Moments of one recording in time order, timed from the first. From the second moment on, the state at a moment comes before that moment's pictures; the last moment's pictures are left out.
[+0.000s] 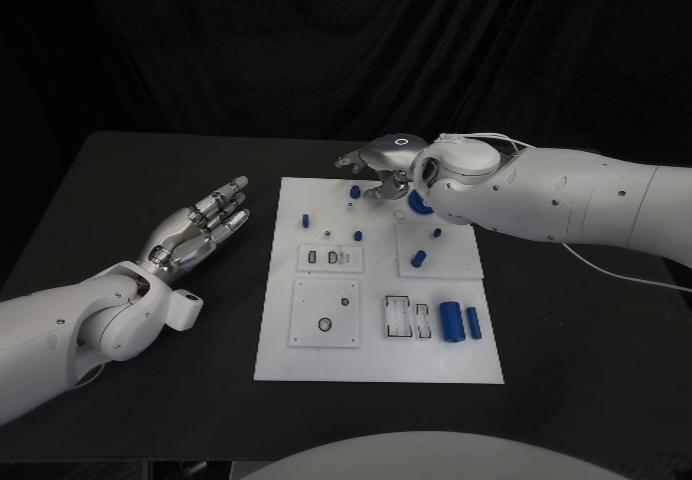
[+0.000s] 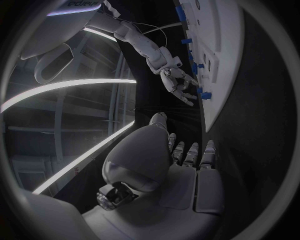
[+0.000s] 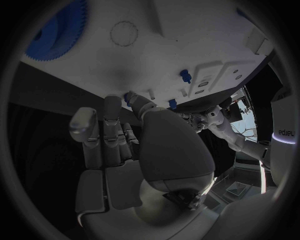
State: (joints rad) left arm 1.18 -0.92 -0.21 1.42 -0.31 -0.08 0.68; left_hand 1.52 0.26 -0.23 0.29 0.54 0.21 -0.06 0.02 0.03 0.01 -0.01 0.01 0.00 0.00 0.11 0.00 0.00 0.17 0.03 0.22 0.01 0.01; right arm 1.42 -0.59 -0.23 1.20 -1.59 -0.27 -0.01; right_hand 1.46 -0.09 0.30 0.04 0.18 0.41 0.02 0.05 0.17 0.72 0.11 0.07 0.07 1.27 0.00 0.99 0.60 0.10 1.26 0.11 1.22 1.12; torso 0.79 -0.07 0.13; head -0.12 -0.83
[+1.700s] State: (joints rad) left arm 1.18 -0.93 -0.21 1.42 -0.31 -0.07 0.68; left_hand 1.52 0.26 -0.22 0.28 0.55 0.21 -0.06 0.02 0.03 0.01 0.00 0.01 0.00 0.00 0.11 0.00 0.00 0.17 0.03 0.23 0.01 0.01; right arm 1.47 -0.92 -0.25 1.44 -1.61 -0.21 -0.17; right_hand 1.28 -0.07 0.14 0.20 0.13 0.81 0.10 0.07 0.19 1.46 0.01 1.57 1.31 1.46 -0.05 1.57 1.31 0.05 1.46 0.06 1.48 1.31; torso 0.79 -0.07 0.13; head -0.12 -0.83
